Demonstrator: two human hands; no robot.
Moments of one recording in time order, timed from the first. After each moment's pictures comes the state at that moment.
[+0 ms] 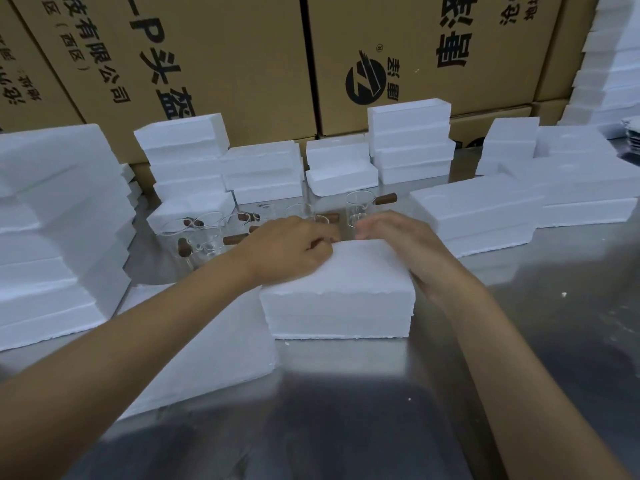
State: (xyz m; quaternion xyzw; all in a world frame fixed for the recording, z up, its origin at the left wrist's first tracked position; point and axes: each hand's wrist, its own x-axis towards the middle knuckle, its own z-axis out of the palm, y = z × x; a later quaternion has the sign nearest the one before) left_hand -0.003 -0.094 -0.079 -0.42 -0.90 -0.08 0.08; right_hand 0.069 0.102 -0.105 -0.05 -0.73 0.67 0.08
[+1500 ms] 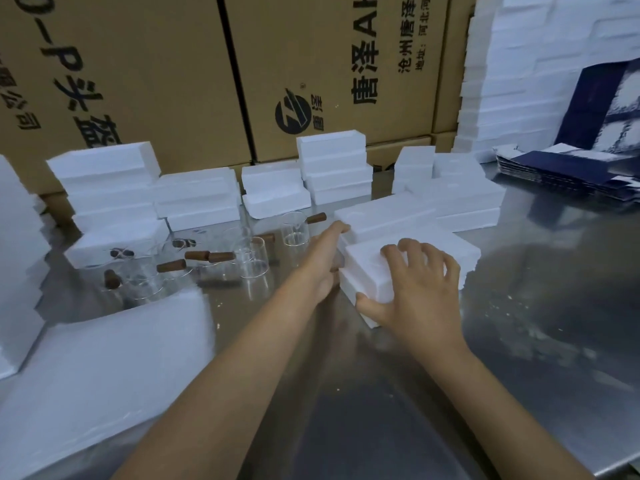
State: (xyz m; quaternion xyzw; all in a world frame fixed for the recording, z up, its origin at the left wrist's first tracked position) left_hand 0.030 0.060 -0.107 -0.05 -0.65 -0.72 -0.23; right_hand 0.162 0.147 -0.140 -0.17 -0.93 0.02 0.33
